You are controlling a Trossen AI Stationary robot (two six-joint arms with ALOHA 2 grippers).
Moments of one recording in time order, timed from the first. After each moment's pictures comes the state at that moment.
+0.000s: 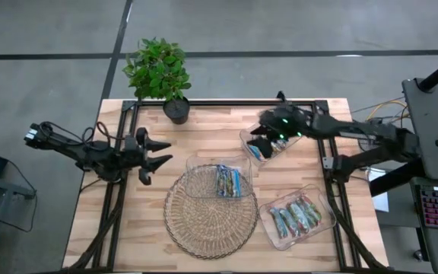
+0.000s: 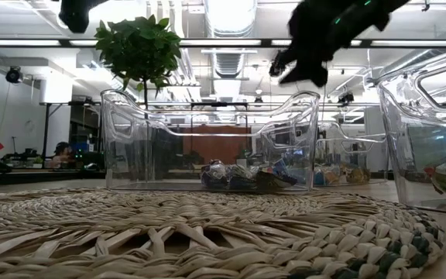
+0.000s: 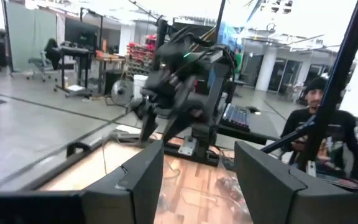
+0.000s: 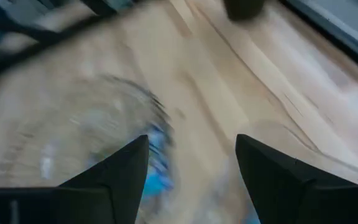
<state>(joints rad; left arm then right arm) -0.35 0.56 0.50 0.22 -0.56 -0.12 -0.33 1.25 0.93 -0.33 -0.19 0.26</state>
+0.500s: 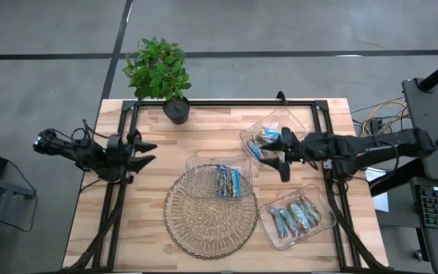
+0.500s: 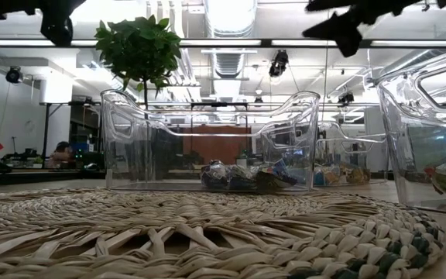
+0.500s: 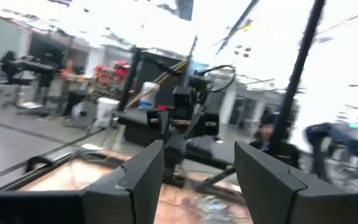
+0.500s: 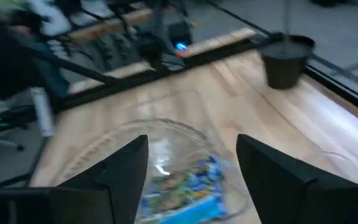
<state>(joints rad) -0.35 0.30 0.31 0.22 -0.44 -0.17 0.07 0.92 0.69 -0.09 0.16 0.35</state>
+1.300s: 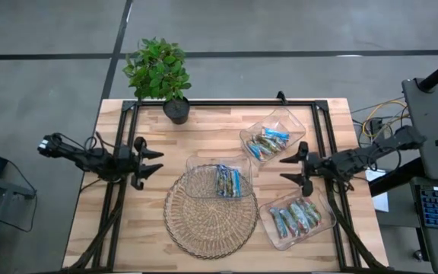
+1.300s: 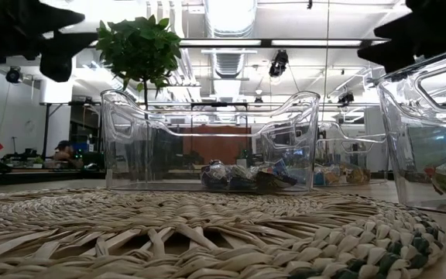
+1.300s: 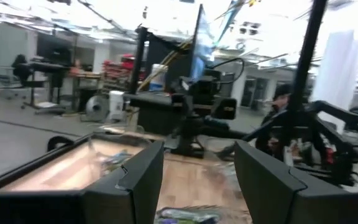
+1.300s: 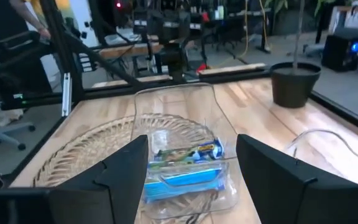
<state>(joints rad) -0.35 0.16 0.06 0.28 -0.44 -0.08 0.39 0.43 0.21 0.09 0.42 0.20</state>
